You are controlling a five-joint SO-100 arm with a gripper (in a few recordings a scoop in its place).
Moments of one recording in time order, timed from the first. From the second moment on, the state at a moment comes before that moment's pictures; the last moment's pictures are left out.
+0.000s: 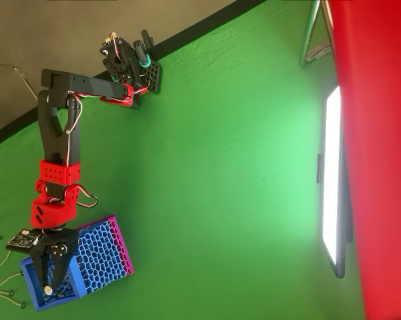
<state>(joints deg) 33.6 83.8 96.3 -6.1 -95.0</state>
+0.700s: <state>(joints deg) 27.6 102.7 119.4 -6.2 -88.2</state>
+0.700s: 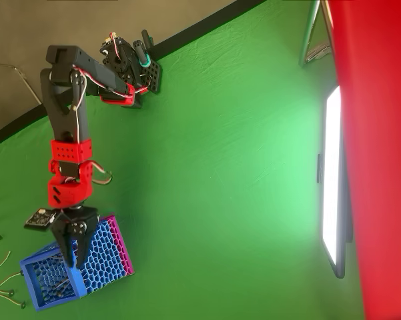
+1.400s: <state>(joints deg) 9.8 128.3 149.2 -6.2 -60.0</state>
